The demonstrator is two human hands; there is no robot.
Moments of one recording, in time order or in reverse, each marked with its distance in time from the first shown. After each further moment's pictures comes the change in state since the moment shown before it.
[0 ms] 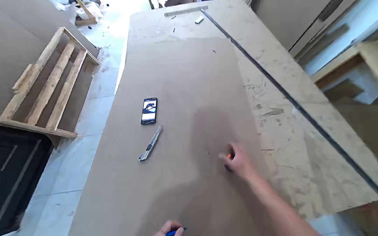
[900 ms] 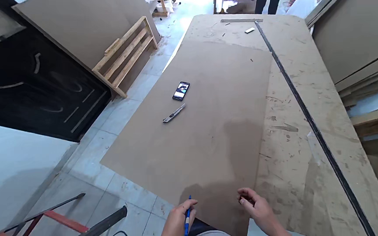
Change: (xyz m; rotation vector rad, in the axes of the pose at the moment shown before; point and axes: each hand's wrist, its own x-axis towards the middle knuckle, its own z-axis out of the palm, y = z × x) left_hand -0.088 0.030 0.146 0.238 0.124 -0.018; right_hand -0.170 0.117 -0.064 0.389 -0.503 -0.142
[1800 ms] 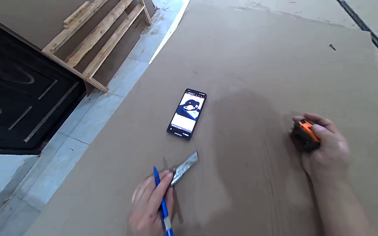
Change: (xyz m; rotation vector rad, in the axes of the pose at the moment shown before) left_hand 0.392 -0.103 -0.168 0.291 0.814 0.421; right_hand 0.504 -0.118 -0.090 0.381 0.564 -0.552
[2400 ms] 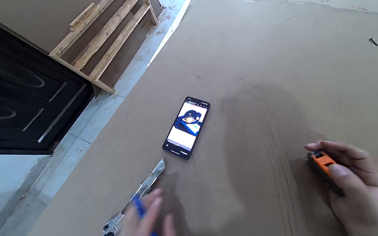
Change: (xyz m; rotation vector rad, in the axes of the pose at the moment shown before) left_hand 0.019 0.021 -0.002 -0.095 -0.006 -0.096; right_hand -0.007 0.008 -0.002 -0.126 -0.186 -0.102
